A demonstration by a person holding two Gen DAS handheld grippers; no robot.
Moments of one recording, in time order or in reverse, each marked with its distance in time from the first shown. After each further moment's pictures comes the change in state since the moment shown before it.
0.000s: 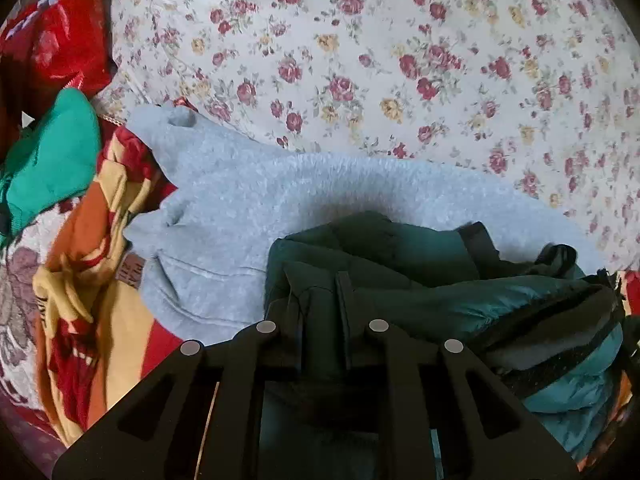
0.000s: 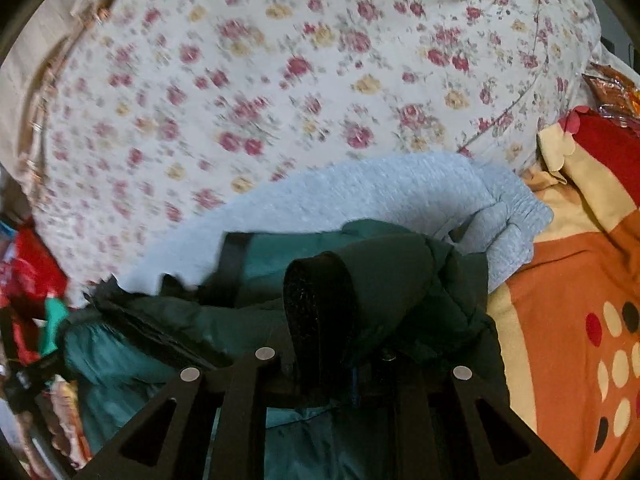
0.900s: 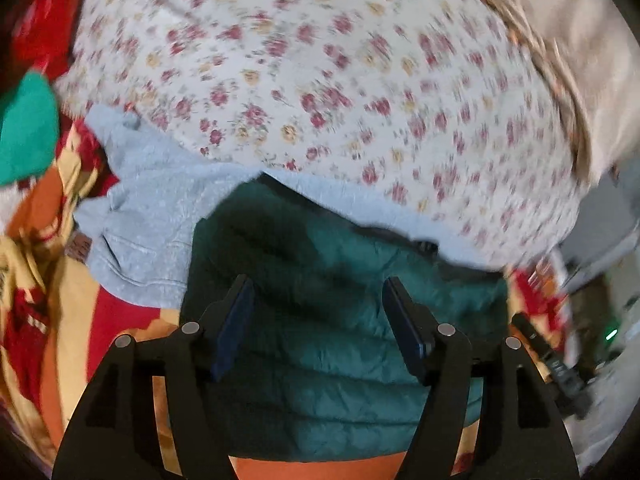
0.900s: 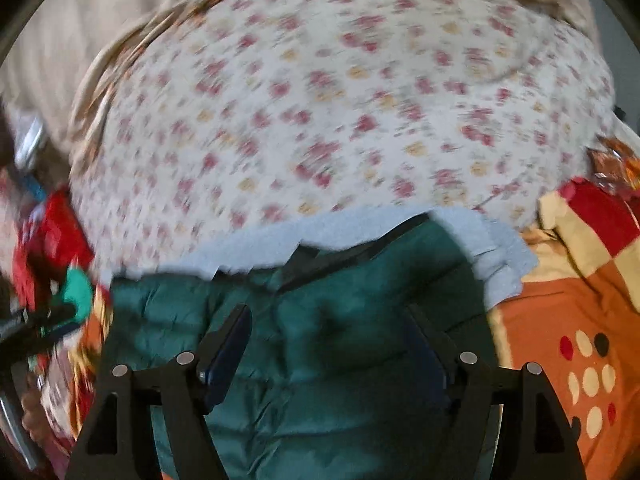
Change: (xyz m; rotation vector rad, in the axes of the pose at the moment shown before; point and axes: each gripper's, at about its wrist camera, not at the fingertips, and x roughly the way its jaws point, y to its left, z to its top) left arm -0.091 -0.001 -0.031 0.004 -0.059 -0.374; right arm -0.076 0.060 -0.042 -0.220 -0.138 0.067
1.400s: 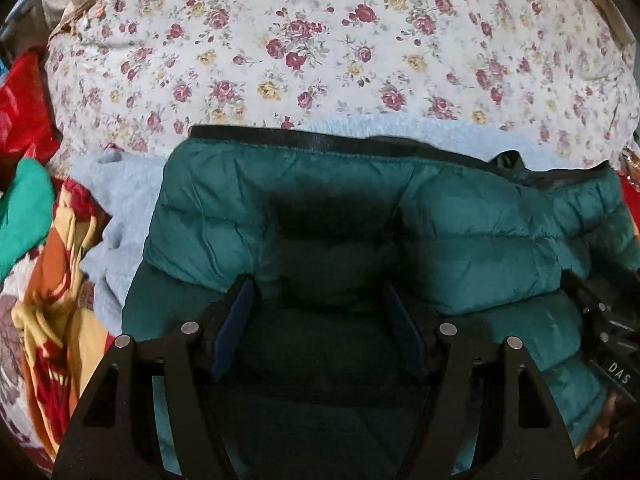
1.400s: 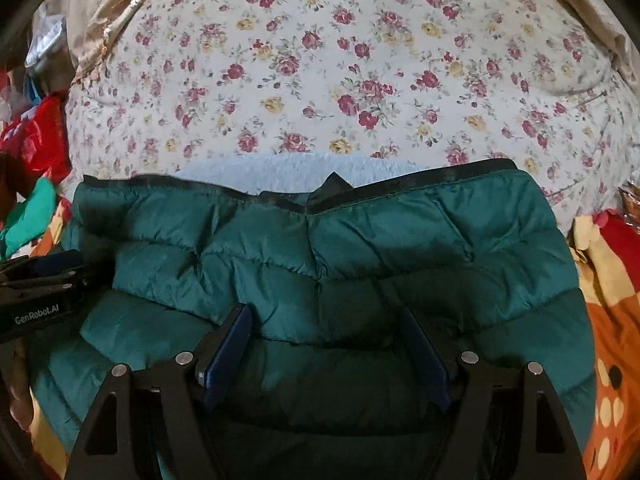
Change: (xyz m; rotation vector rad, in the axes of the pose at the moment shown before) left arm 0.110 -0.031 -0.041 0.294 -0.004 0.310; right arm 0.088 0.024 -0.031 -0.166 0.028 -0.101
